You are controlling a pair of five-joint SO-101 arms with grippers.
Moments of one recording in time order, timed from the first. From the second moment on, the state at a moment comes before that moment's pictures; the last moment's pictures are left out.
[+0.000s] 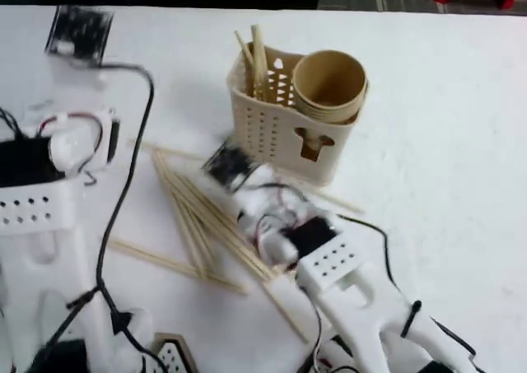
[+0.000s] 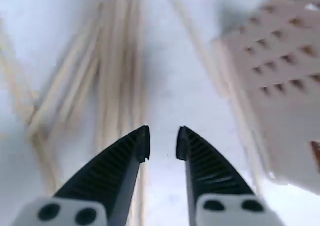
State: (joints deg) left arm -12.9 -27.7 4.6 85.5 -15.6; right arm -39.9 -35.5 56.5 44.1 19.7
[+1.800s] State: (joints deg) left arm -23.9 -44.6 71.5 43.6 -21.9; right arm -41.9 1.5 27.5 60.1 19.8
